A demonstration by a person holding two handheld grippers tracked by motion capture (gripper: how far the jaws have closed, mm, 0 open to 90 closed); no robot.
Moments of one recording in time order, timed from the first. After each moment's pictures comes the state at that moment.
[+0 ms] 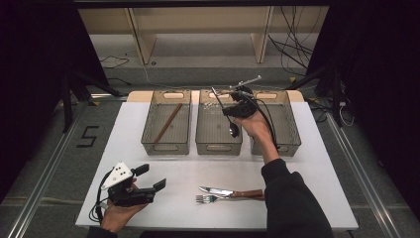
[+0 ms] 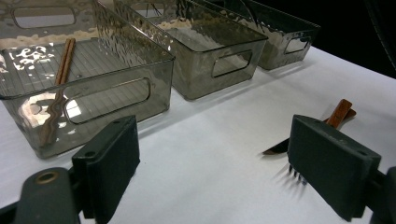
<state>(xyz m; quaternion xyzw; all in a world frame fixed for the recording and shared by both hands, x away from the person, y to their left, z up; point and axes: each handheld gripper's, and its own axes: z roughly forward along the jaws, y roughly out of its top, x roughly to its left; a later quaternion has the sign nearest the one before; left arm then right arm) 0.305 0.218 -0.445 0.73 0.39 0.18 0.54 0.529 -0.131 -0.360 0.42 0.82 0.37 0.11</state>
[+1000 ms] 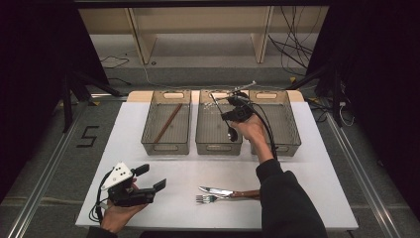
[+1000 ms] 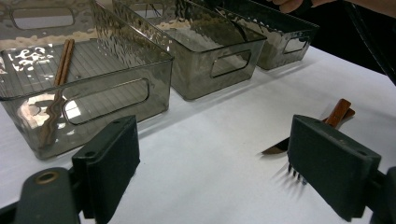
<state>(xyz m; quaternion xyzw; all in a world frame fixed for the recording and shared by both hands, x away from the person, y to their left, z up) 0.304 0.217 -0.445 0.73 0.39 0.18 0.54 0.539 -0.124 -0.388 0.45 0.82 0.34 0.10</state>
